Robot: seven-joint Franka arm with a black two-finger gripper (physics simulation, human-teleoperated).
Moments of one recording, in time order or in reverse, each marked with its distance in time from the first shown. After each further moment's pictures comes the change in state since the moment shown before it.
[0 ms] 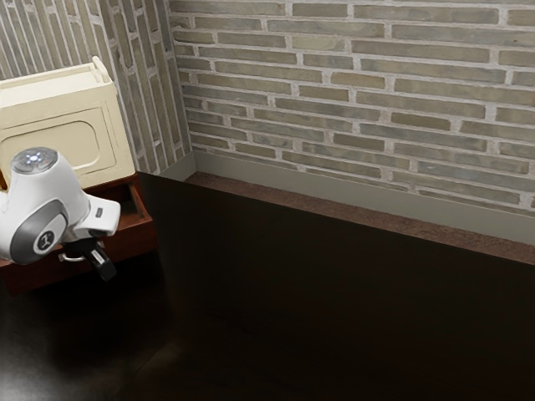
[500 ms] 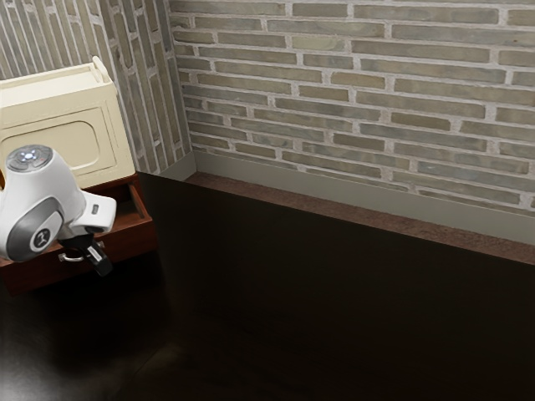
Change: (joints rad) arm -0.007 -0.001 0.028 0.007 0.013 0.009 -0.004
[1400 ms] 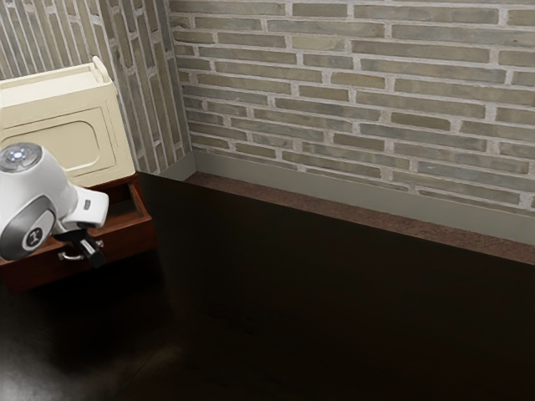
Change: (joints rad) arm 0.023 -0.008 0.016 -0.003 0.038 0.063 0.024
